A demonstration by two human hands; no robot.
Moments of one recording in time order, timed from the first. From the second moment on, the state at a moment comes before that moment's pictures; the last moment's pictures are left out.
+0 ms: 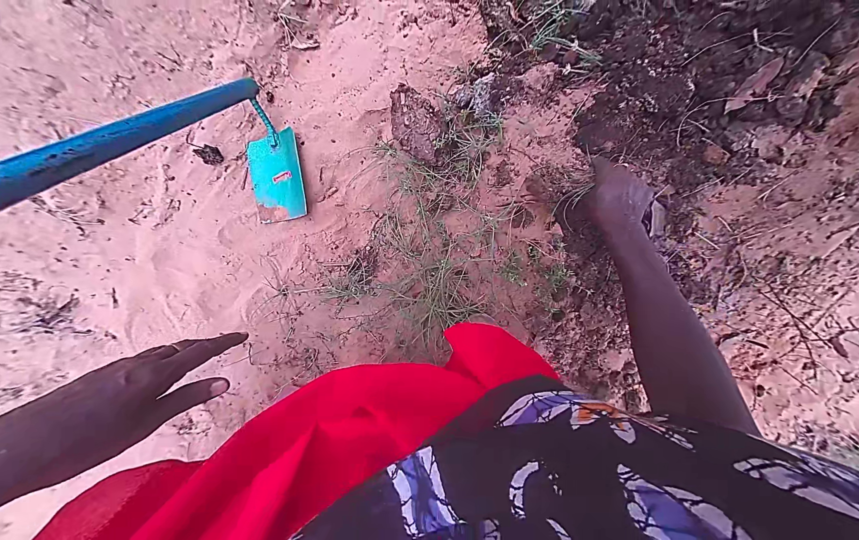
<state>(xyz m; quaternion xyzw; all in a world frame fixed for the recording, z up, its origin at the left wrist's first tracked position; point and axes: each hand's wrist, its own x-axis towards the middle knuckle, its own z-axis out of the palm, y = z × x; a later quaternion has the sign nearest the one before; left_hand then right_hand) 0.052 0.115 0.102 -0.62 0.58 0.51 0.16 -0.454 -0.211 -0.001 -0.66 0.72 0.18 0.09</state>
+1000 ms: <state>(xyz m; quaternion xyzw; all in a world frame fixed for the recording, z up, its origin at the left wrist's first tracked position) 0.037 0.097 0.107 -0.61 0.57 0.50 0.22 -0.473 -0.226 -0.005 -0.73 0.65 0.16 0.15</state>
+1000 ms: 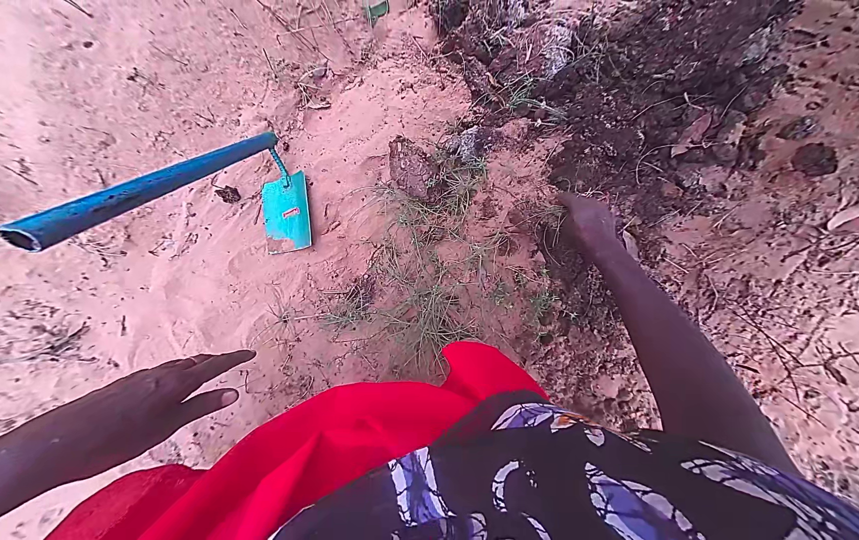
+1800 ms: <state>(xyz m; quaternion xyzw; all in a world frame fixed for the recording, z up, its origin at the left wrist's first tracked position) 0.040 0.105 0.099 -0.60 0.56 0.54 0.19 -0.506 -0.153 0.027 -0.46 0.85 -0.11 0.23</state>
